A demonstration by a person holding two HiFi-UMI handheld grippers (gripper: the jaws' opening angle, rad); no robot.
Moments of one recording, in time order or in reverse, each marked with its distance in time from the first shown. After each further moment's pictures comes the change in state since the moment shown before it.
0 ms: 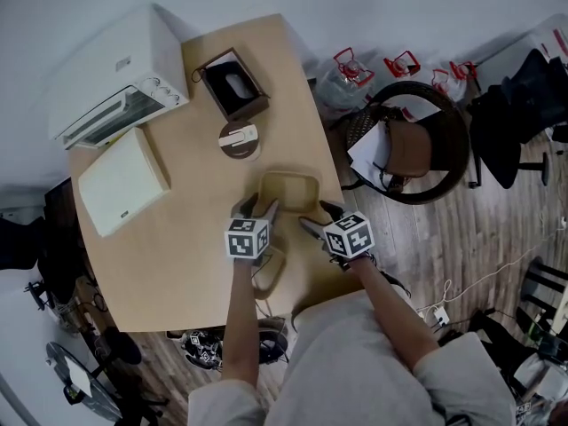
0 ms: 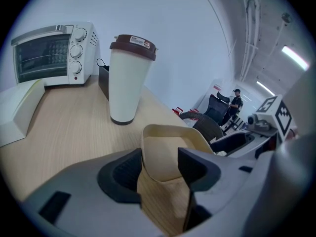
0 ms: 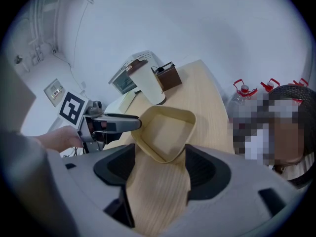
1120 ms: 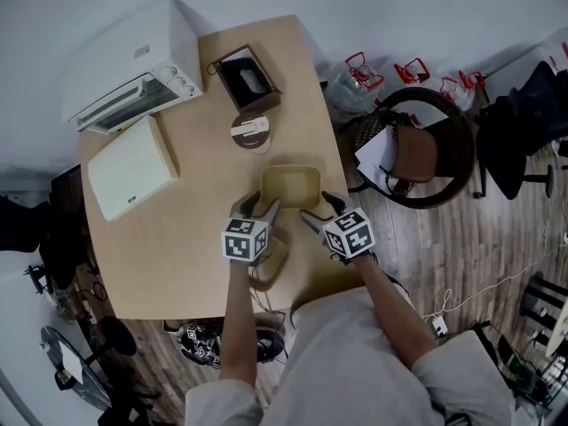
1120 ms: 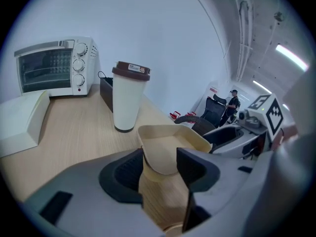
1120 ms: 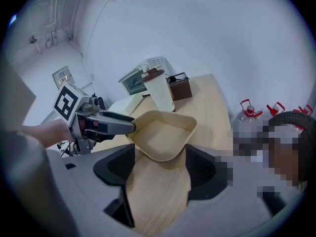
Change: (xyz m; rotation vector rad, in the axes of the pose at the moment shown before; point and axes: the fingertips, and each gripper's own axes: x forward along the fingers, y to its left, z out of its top) left arm -0.041 -0.009 0.011 0.038 -0.049 0.002; right arm -0.011 0.022 0.027 -0.177 -0.056 -0.013
